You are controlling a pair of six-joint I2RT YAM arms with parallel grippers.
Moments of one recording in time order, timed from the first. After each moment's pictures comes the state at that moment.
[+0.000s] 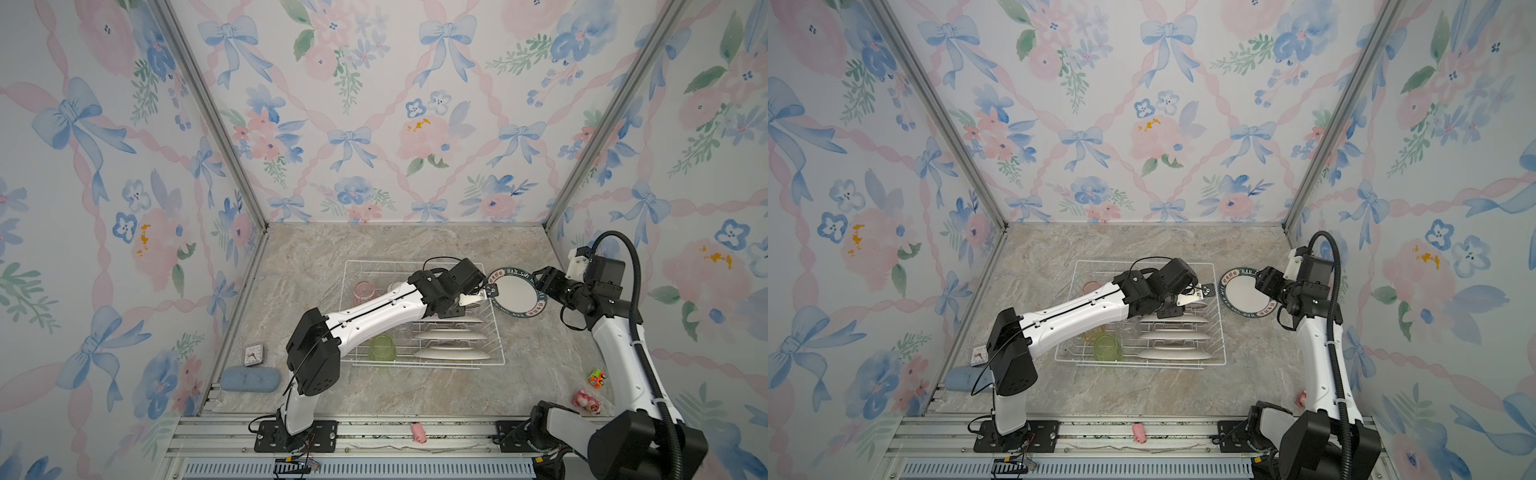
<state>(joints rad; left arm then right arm) -1.03 1.94 1.81 -0.79 -0.31 0.58 -0.28 1.13 0.98 -0.56 -0.30 0.31</state>
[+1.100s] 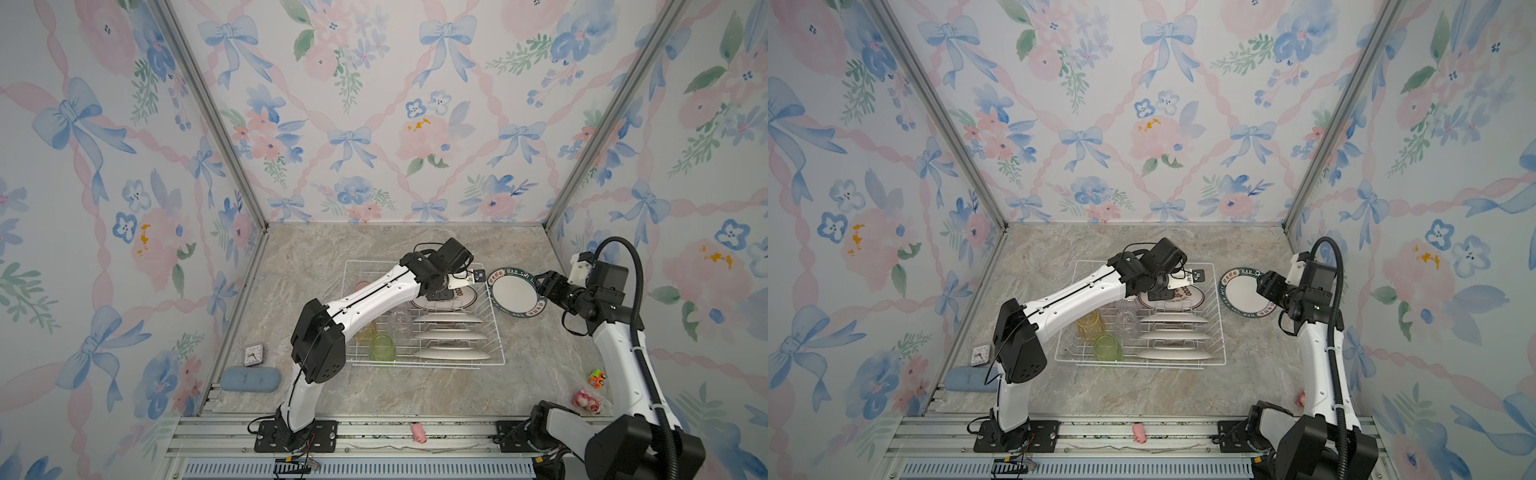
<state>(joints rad) -0.90 2.00 1.91 -0.85 -0.21 0.72 -0.31 1.10 0.93 -0.55 -0.34 0.31</state>
